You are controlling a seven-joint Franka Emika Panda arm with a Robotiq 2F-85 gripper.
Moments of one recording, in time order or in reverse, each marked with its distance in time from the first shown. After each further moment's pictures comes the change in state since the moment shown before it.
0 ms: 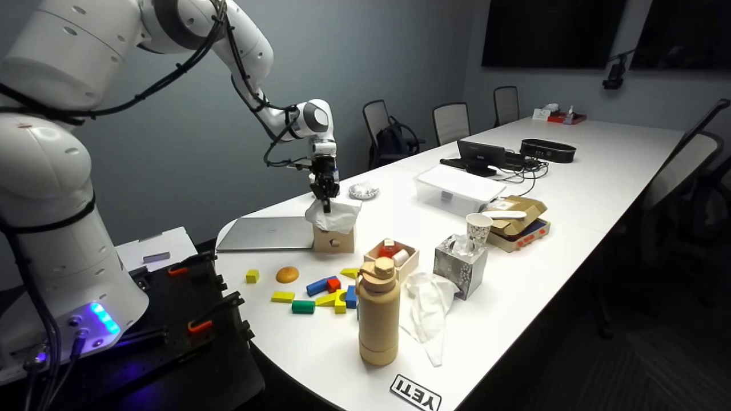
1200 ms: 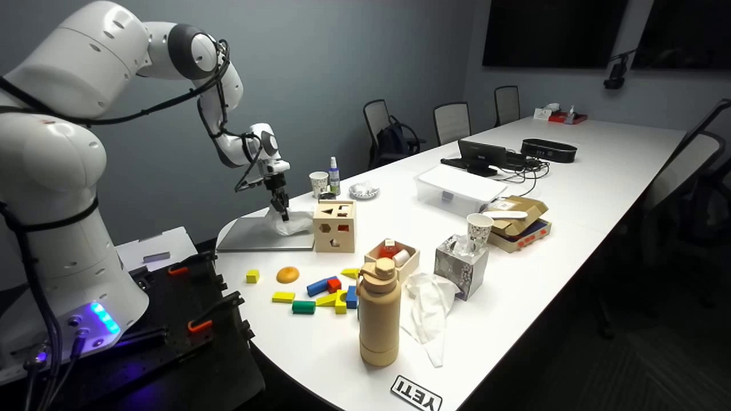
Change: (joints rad) arm 0.236 0.190 0.111 0.033 -0.104 0.276 -0.006
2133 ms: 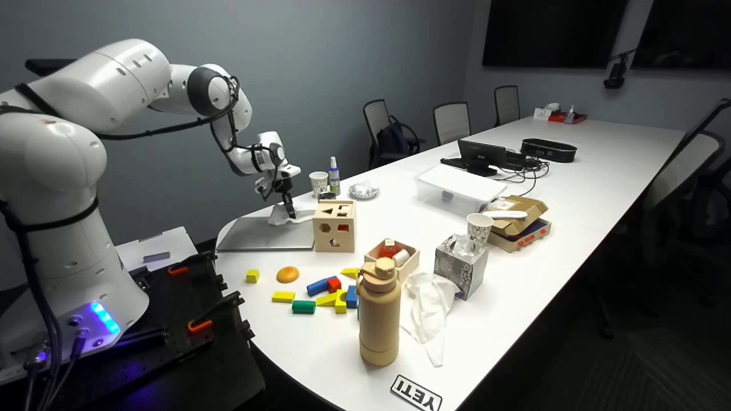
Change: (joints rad) arm 0.011 0.252 0.010 0.349 0.072 0.086 -0.431
